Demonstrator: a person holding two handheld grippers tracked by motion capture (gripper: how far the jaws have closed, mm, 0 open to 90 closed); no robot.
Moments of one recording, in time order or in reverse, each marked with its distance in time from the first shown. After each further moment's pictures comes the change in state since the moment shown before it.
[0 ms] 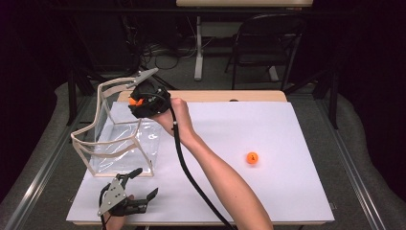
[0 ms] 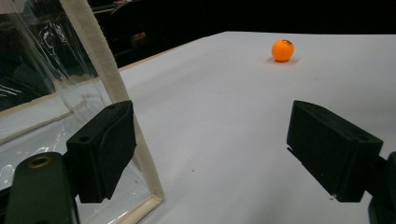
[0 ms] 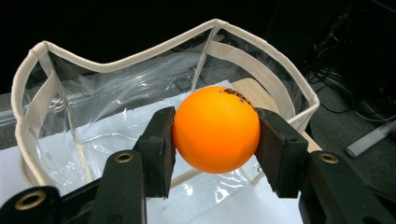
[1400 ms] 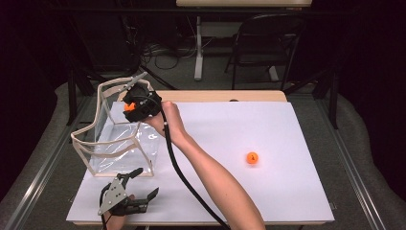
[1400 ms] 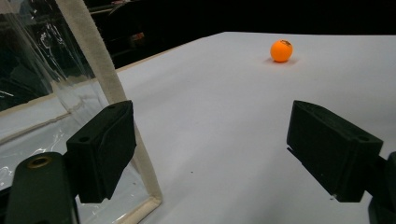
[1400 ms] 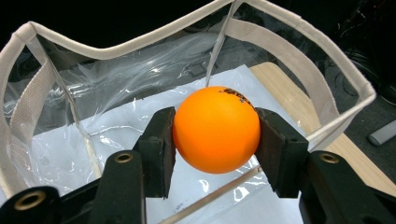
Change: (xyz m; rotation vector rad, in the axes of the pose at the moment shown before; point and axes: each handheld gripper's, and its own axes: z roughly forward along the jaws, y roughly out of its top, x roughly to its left) left arm 0.000 0.000 0.001 0.000 -0.008 0.005; right arm 0.007 -0.002 0.036 0.077 0.050 0.028
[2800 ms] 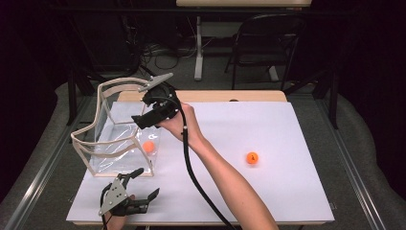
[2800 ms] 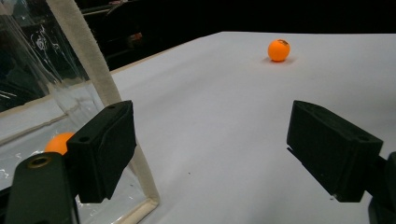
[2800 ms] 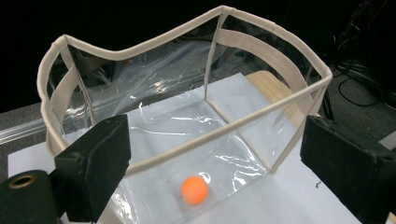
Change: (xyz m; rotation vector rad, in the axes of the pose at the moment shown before) left arm -0.002 0.001 0.001 0.002 -0.007 0.005; right arm -0.013 -0.027 -0.046 -0.101 0.020 0.045
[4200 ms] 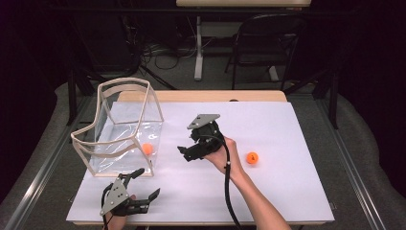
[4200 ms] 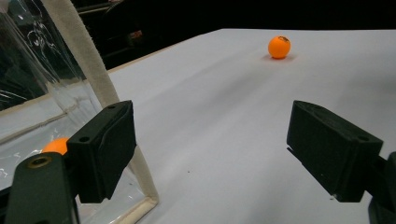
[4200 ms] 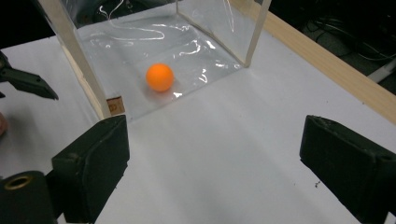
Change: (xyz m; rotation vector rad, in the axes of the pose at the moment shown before) left arm -0.002 0.000 0.002 0.011 0.002 0.002; right arm -0.013 -0.133 -0.049 0.093 -0.090 0.041
